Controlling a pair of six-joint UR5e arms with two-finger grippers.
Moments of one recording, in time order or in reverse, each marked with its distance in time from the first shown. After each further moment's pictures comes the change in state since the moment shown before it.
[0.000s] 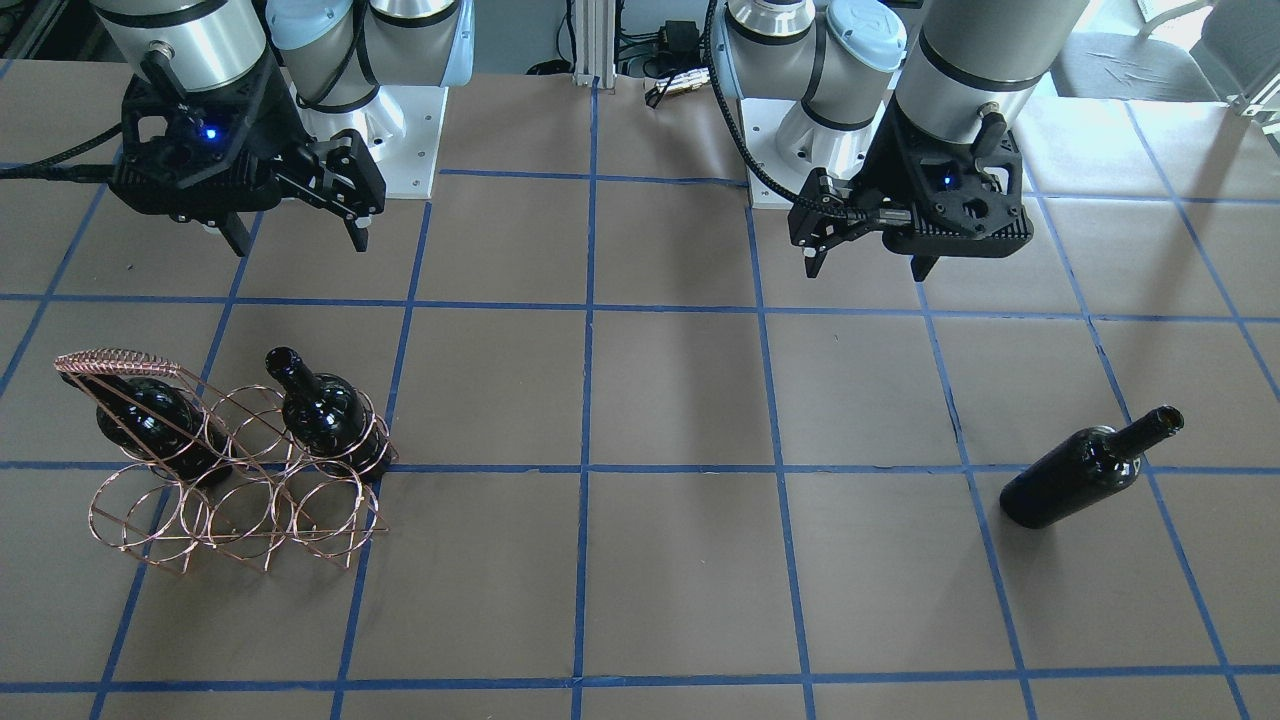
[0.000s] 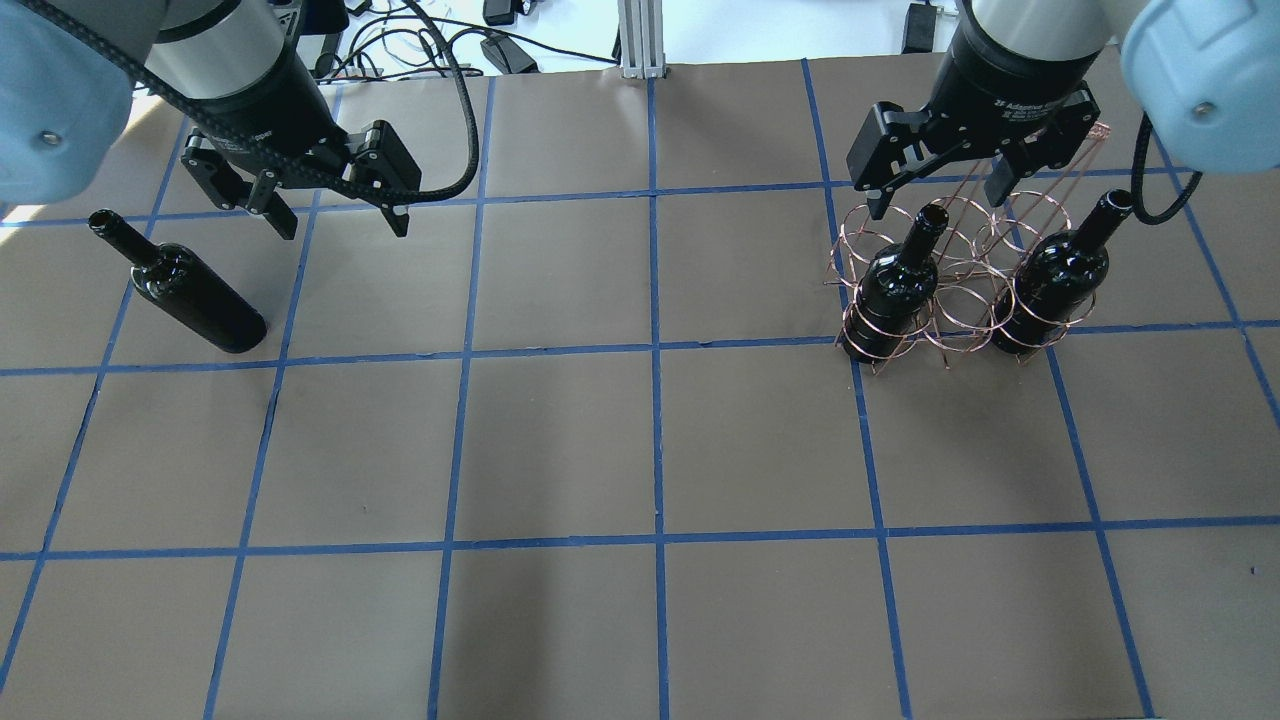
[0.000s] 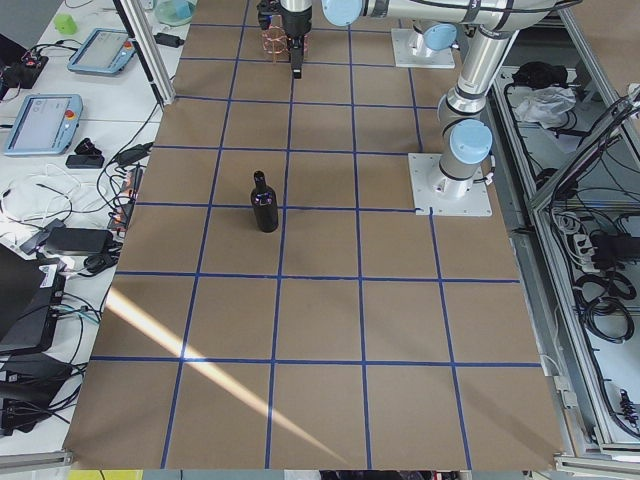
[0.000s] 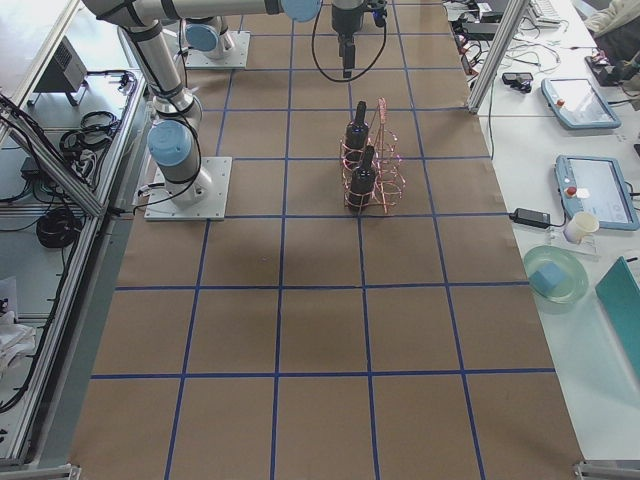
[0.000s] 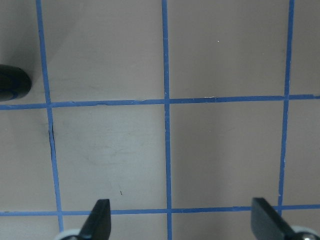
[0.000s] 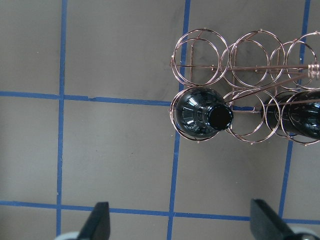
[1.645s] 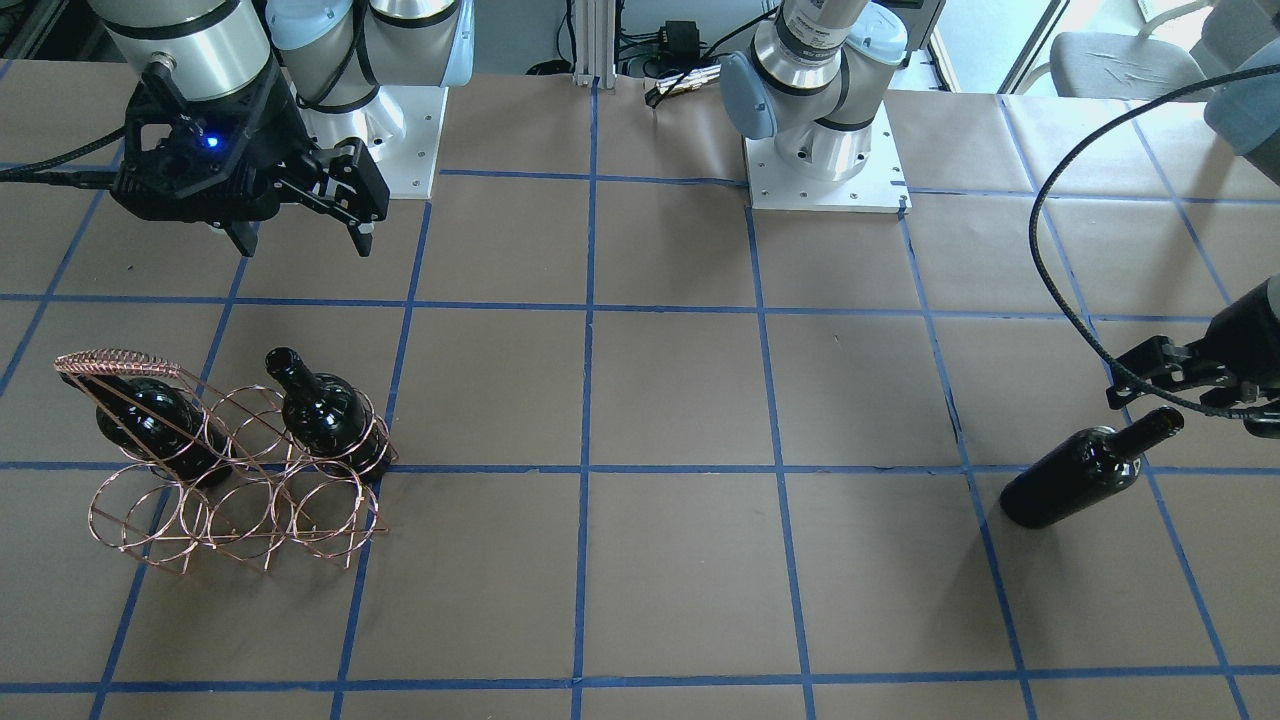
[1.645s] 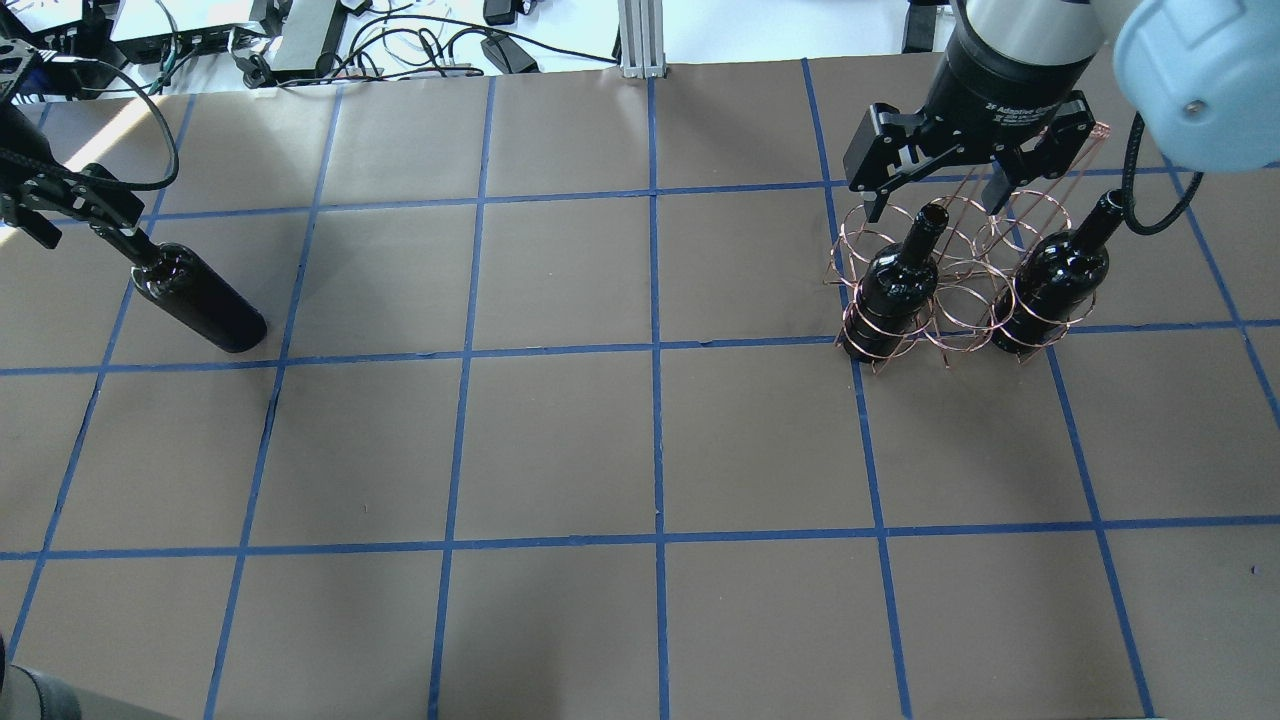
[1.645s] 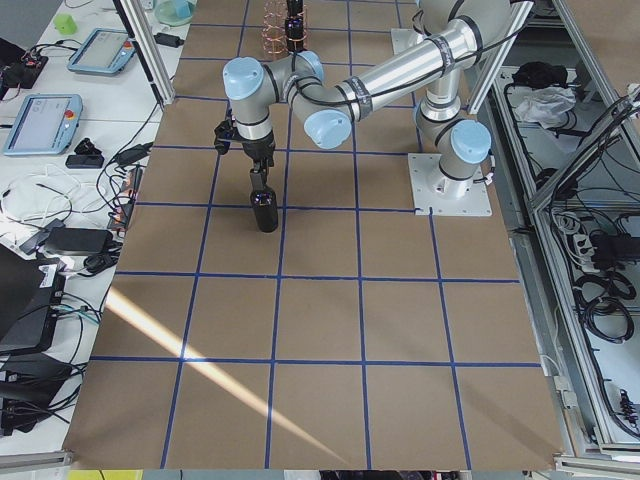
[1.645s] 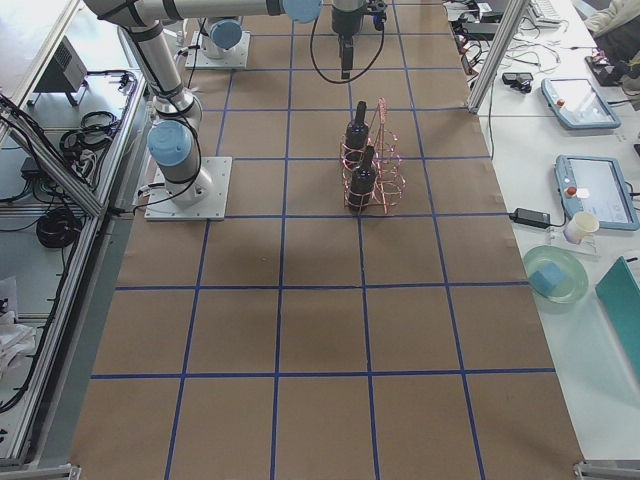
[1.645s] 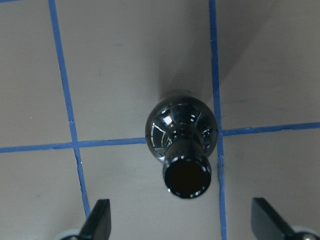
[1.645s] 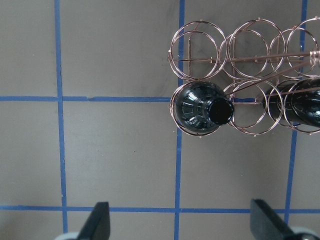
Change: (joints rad) left arm 0.504 -0.242 0.023 0.194 0.041 0.572; right arm 0.001 0.006 0.003 0.010 0.006 0.057
